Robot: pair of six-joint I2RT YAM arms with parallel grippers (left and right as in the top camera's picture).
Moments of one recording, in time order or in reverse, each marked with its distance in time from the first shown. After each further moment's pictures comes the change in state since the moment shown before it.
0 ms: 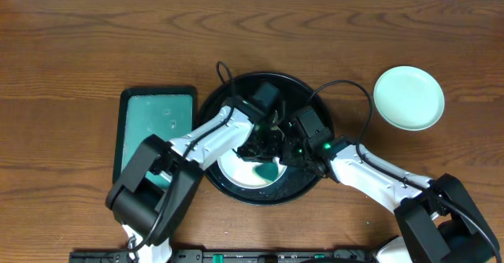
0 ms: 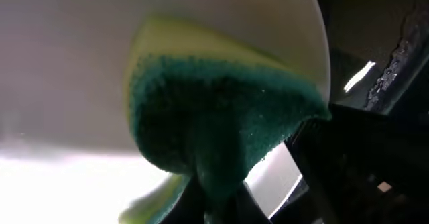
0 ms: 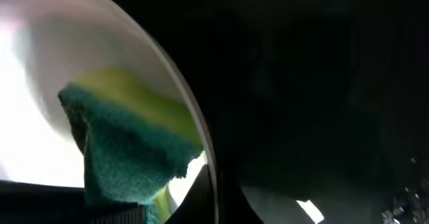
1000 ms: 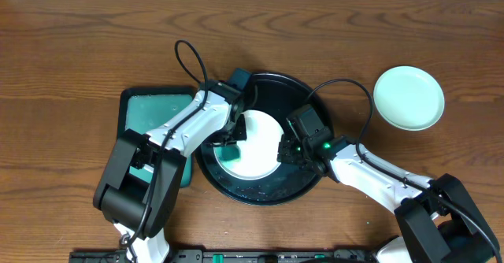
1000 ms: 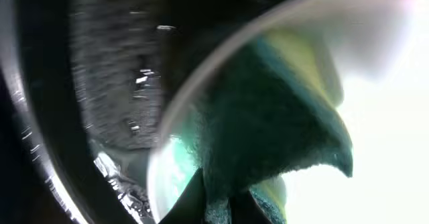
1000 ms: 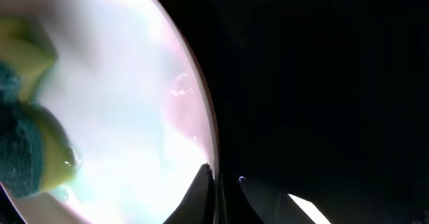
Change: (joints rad) left arm 0.165 -0.008 0.043 -0.189 -0.420 -0.046; right arm 0.001 0.000 0.005 0.028 -0.006 0.008
